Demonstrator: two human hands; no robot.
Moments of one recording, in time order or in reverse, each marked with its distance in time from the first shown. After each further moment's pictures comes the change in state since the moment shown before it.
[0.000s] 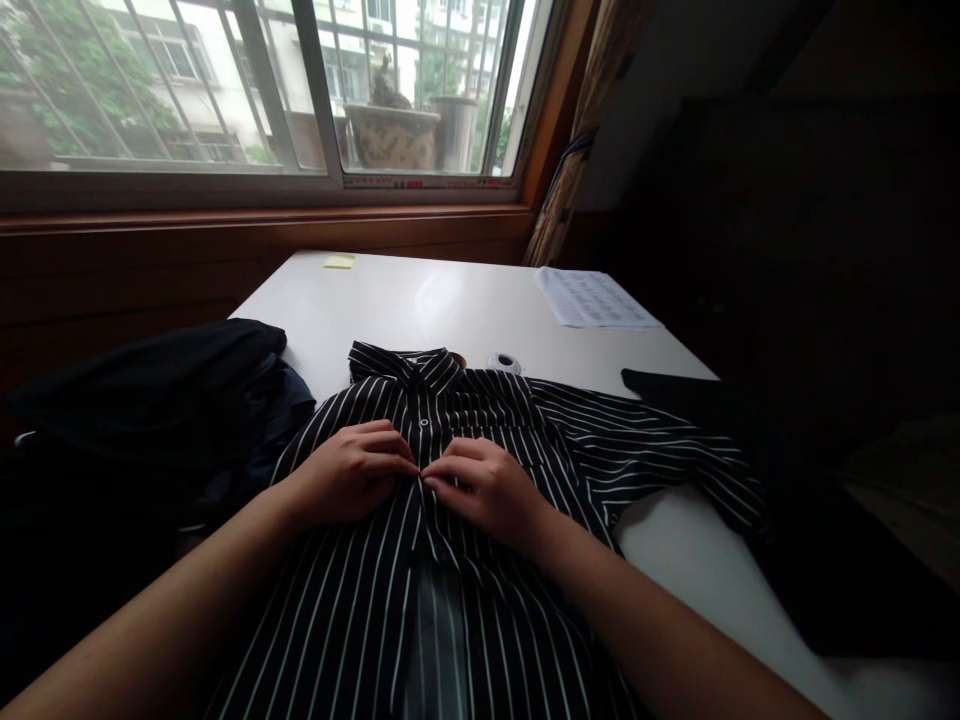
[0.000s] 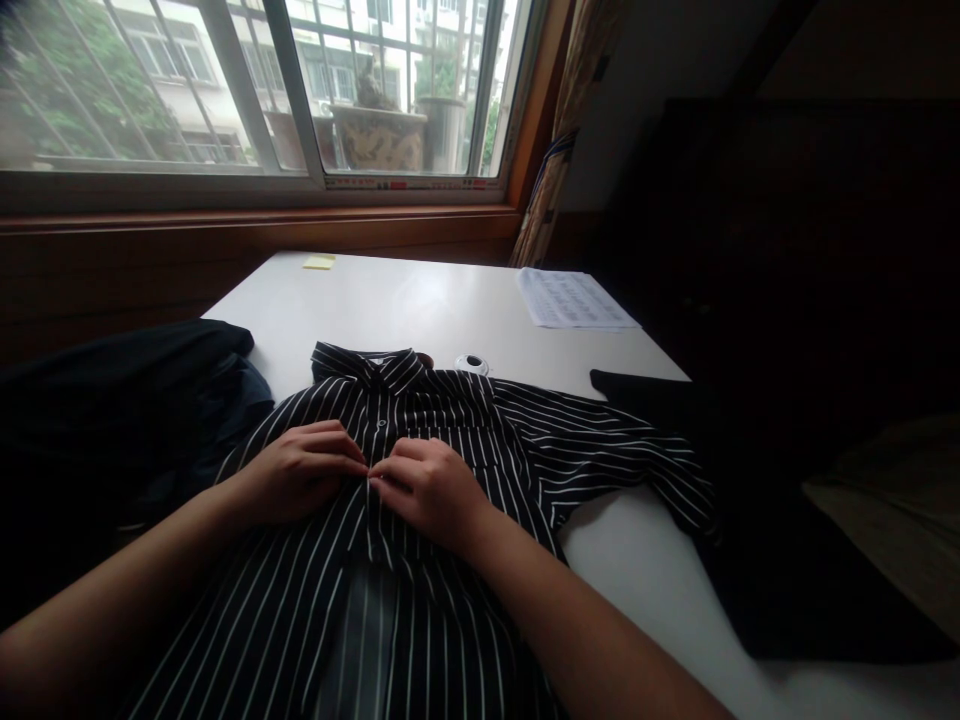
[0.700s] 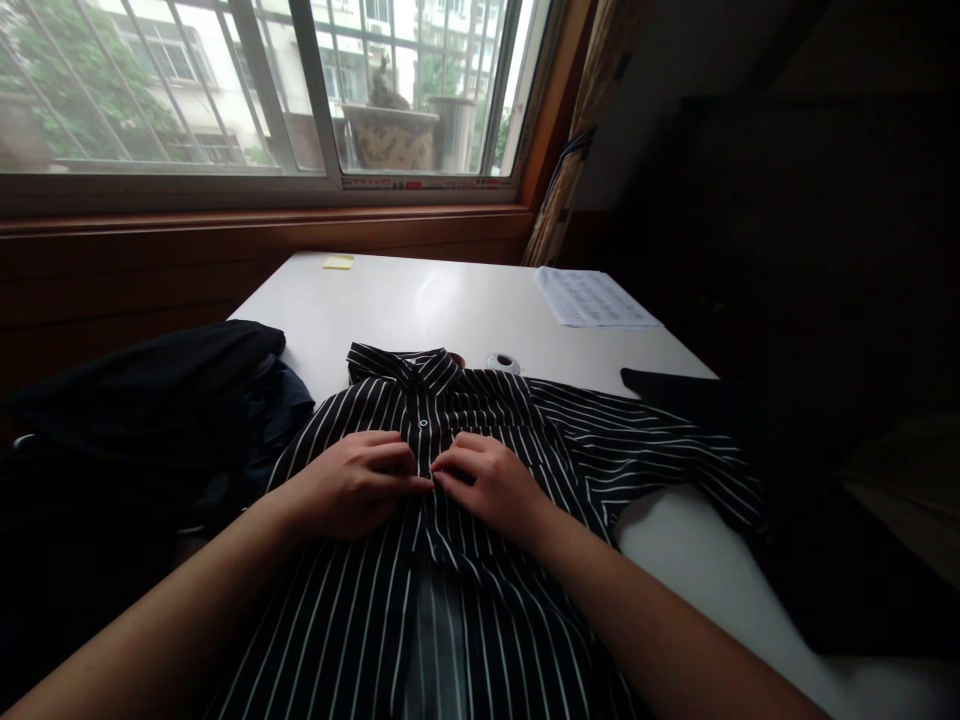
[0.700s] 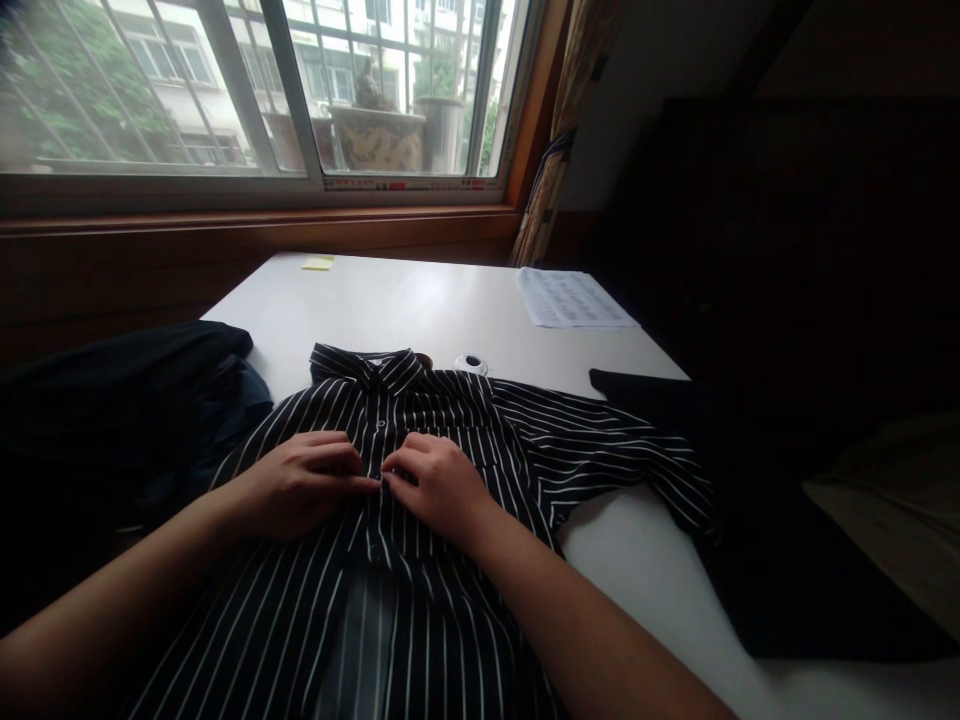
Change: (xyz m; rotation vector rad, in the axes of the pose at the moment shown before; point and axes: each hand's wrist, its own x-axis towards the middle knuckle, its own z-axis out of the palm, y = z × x) left_hand 0.002 0.010 -0.003 0.076 -0.059 0.112; right_hand -0.001 0.008 0.001 -0.009 0.007 0.116
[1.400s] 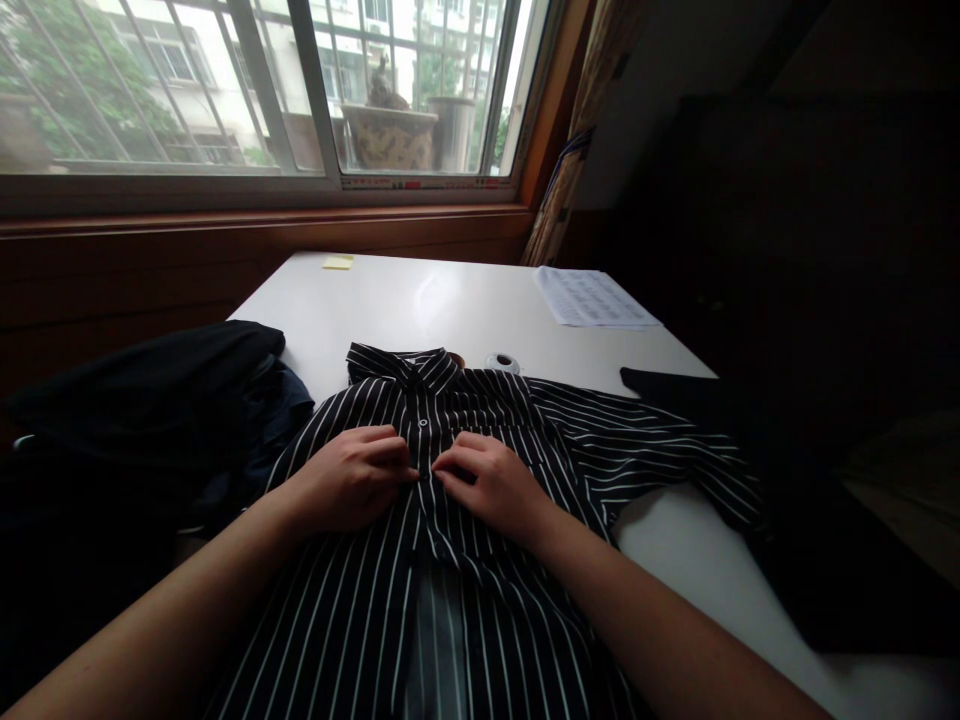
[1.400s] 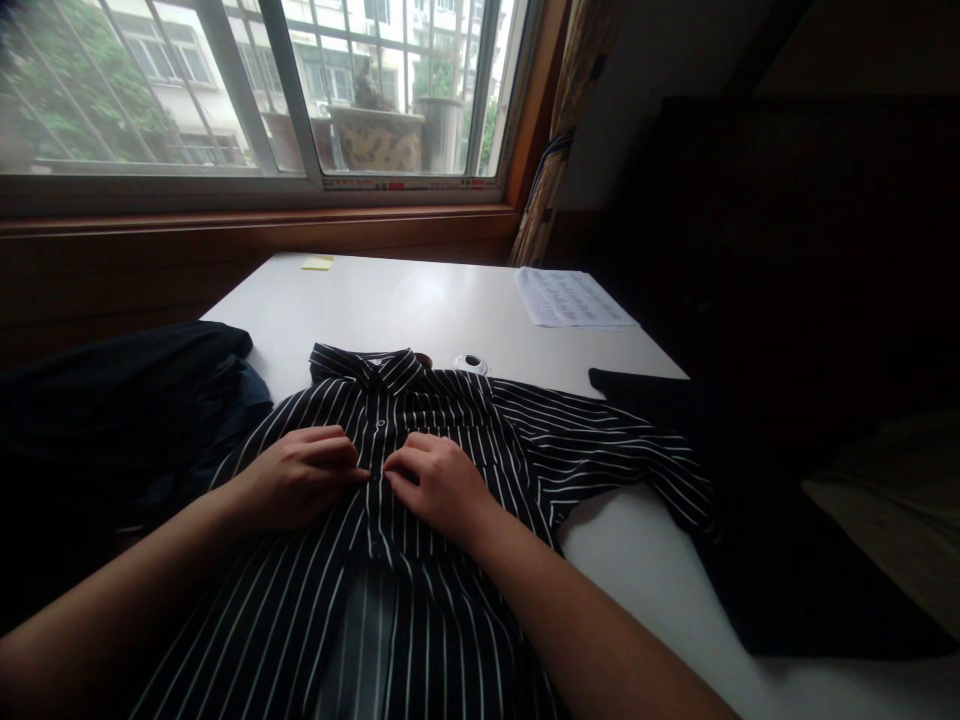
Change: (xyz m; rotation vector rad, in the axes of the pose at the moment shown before) left_hand -0.001 -0.002 0.003 0.126 0.021 -0.031; right_hand -0.002 0.000 0.000 0.009 0.000 0.020
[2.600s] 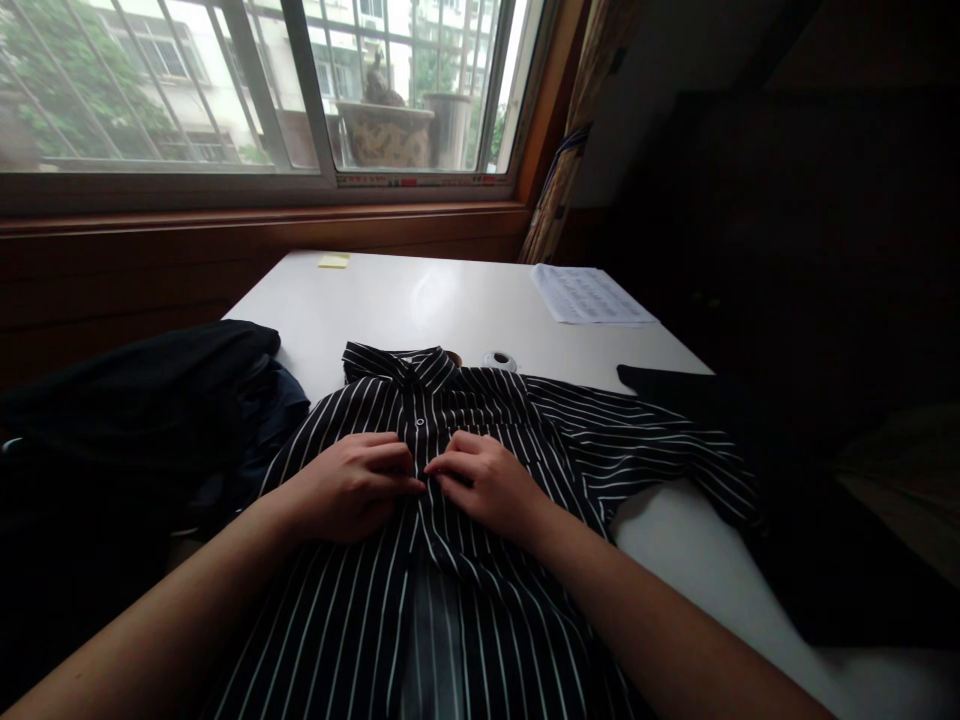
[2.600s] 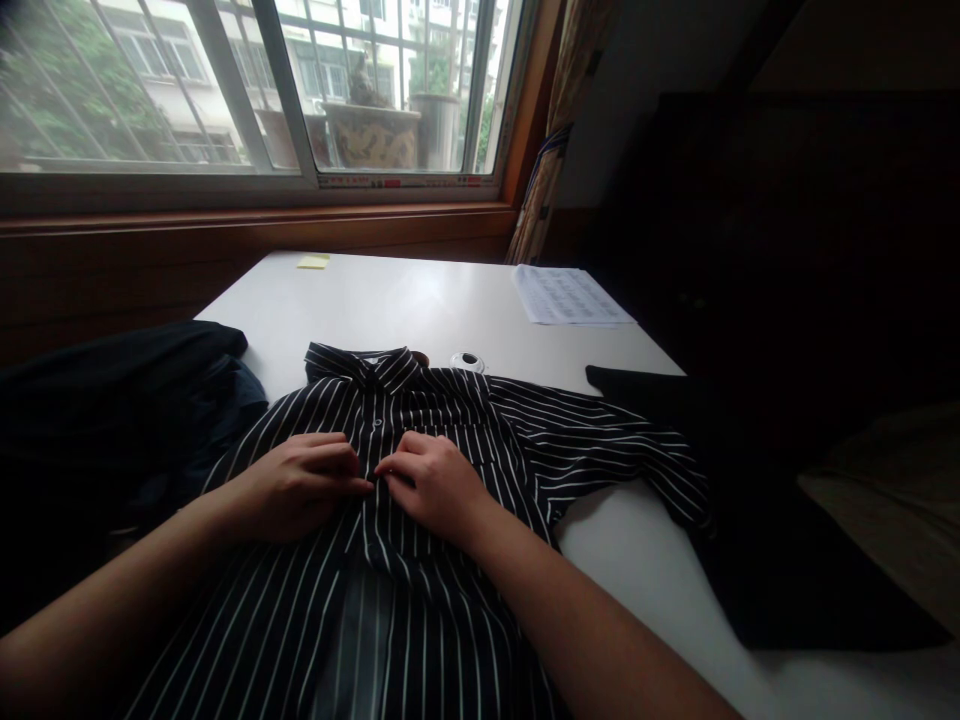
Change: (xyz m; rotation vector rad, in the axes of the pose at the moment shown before) left_hand 0.001 0.005 -0.002 -0.111 -0.044 0.013; right_hand -0.002 0.003 0.000 -0.042 -0.042 -0.057
